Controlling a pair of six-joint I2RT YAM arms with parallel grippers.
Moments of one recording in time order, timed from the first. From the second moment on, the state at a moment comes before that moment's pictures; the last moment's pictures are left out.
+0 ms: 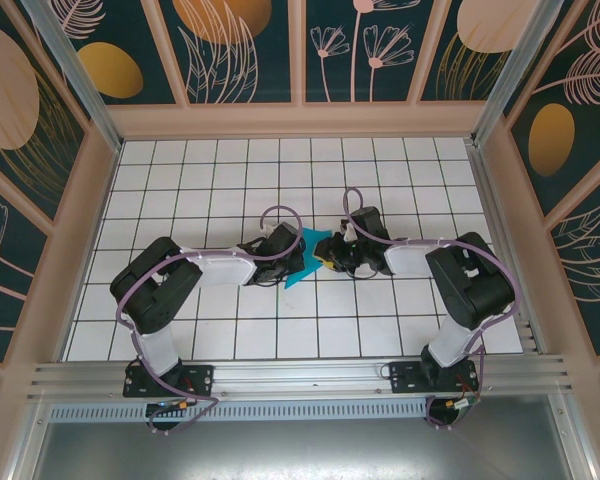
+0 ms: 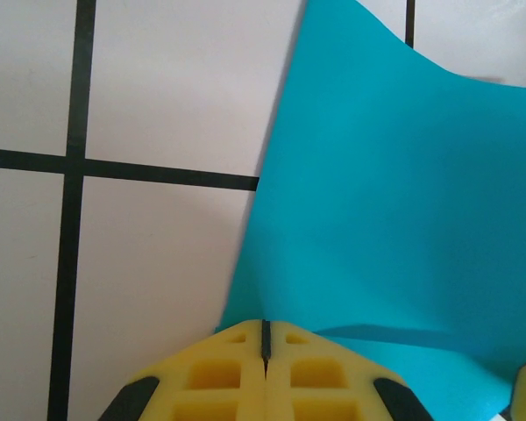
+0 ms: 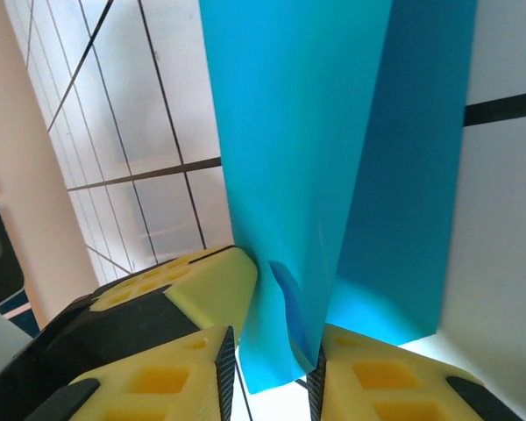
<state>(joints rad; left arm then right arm) -0.81 1.81 0.91 -0.03 -0.09 -0.96 0.51 1.70 0.72 0.18 -0.59 1.02</state>
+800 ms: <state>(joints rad) -0.81 1.56 0.90 -0.07 -0.09 -0.89 0.49 1.74 0.75 0.12 -0.63 0.94</state>
